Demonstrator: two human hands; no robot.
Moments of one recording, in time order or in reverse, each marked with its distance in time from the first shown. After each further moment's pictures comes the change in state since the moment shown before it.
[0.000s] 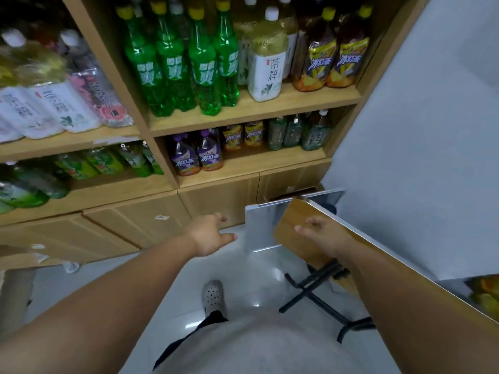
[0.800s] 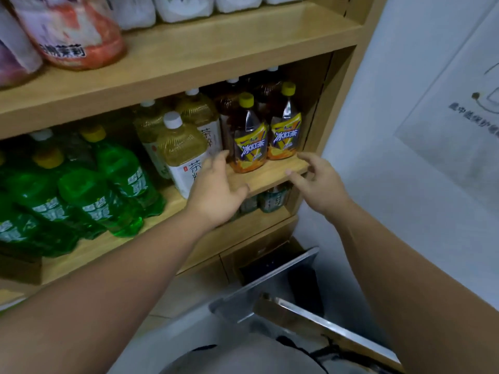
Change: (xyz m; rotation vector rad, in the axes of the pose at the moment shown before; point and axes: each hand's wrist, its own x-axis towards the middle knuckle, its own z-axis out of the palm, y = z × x) left_hand 0.216 0.244 -0.189 -0.158 0.475 0.395; right_hand 0.178 -0.134 -0.242 0.110 0.572 -0.328
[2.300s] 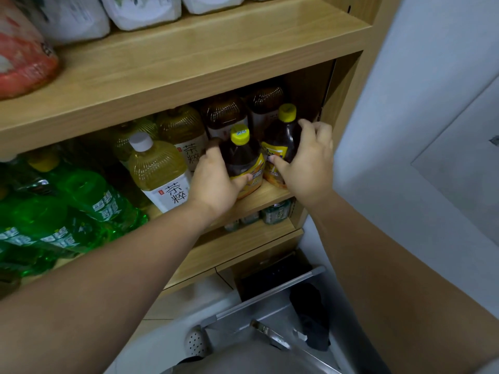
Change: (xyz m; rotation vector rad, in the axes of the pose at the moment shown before) left_hand 0.080 0.036 0.028 0.008 0.210 -0.115; right_hand 0.104 0.000 0.015 -0.150 0.345 -0.246
